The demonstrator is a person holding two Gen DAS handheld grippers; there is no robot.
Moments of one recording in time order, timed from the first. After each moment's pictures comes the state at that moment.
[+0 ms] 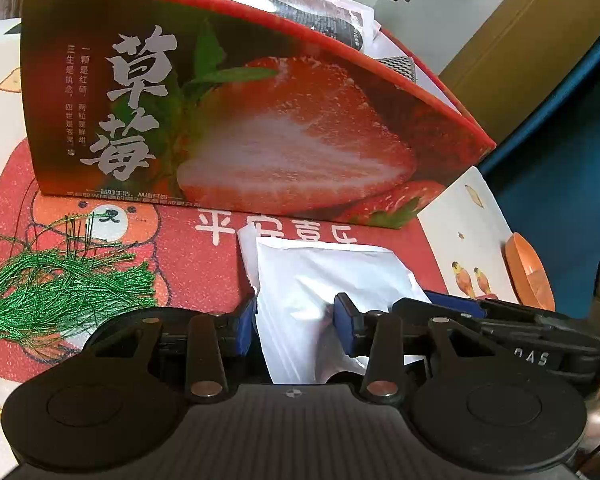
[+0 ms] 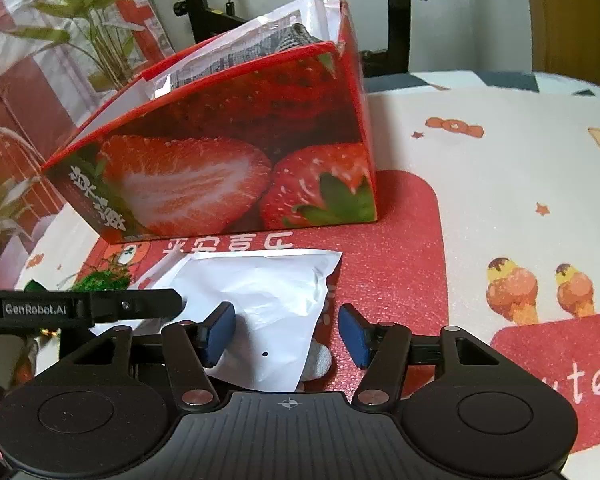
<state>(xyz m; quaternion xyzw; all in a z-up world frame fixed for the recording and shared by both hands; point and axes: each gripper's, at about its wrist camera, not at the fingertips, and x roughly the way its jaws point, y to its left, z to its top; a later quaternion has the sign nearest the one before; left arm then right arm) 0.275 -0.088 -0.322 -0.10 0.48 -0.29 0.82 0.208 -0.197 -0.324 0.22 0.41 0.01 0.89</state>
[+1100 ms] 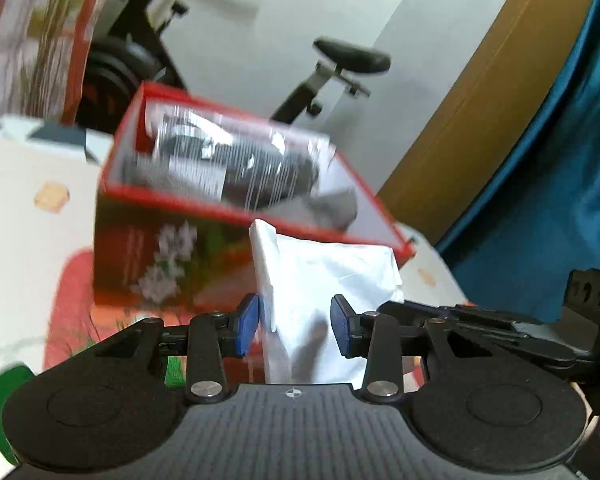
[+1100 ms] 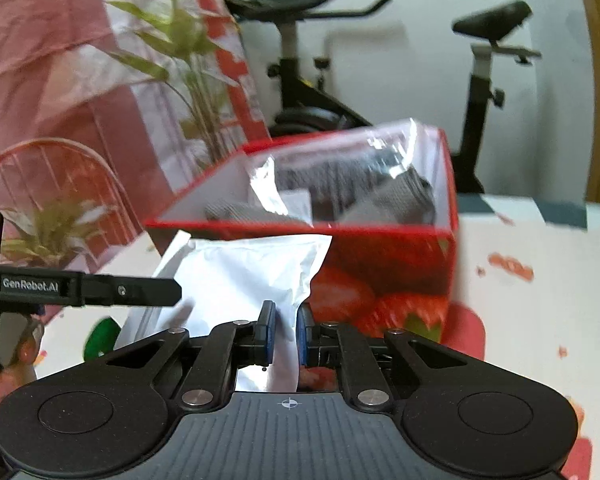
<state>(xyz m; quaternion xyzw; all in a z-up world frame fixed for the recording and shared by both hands) 0.250 -0.025 -0.231 -0.13 0.36 -0.31 0.87 0.206 -0.169 -0.237 0.14 0.29 0.09 0.94</state>
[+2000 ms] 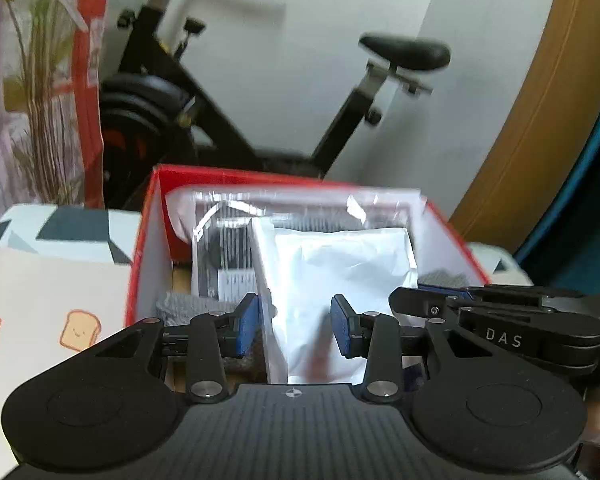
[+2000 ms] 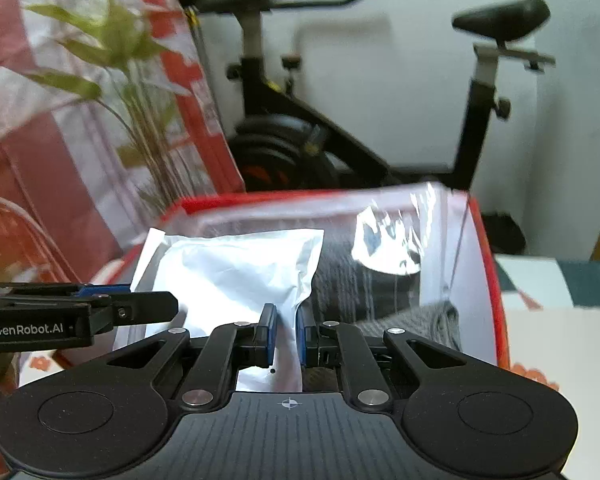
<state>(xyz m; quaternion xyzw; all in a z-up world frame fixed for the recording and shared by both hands) 0.381 -0.058 -0.198 -0.04 0.35 -0.25 0.90 0.379 -0.191 -0.234 0.14 0.33 0.03 0.93</state>
